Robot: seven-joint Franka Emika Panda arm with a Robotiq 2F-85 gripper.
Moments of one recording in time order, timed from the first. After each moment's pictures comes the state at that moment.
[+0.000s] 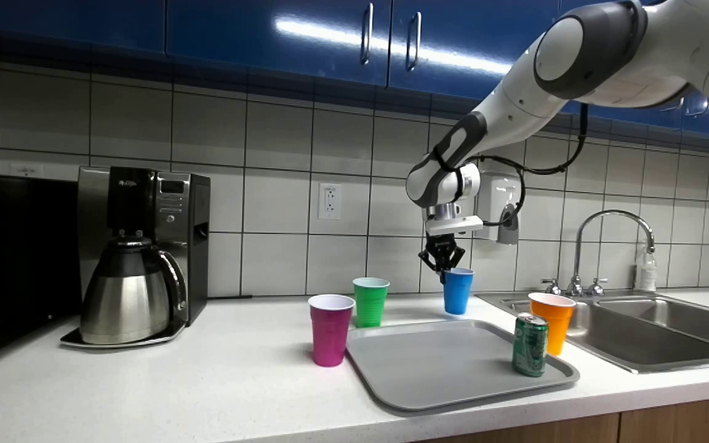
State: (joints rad) arm 0.05 0.68 -0.05 -1.46 -0.19 2.17 0.20
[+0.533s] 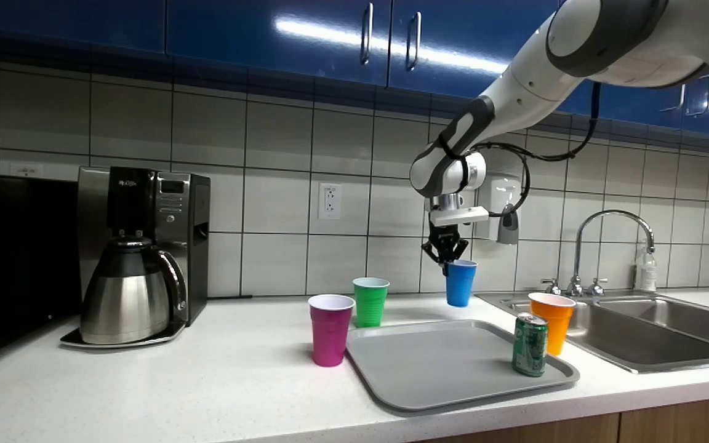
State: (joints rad) arm 0.05 0.59 -0.05 -1.54 -0.19 2.19 0.17
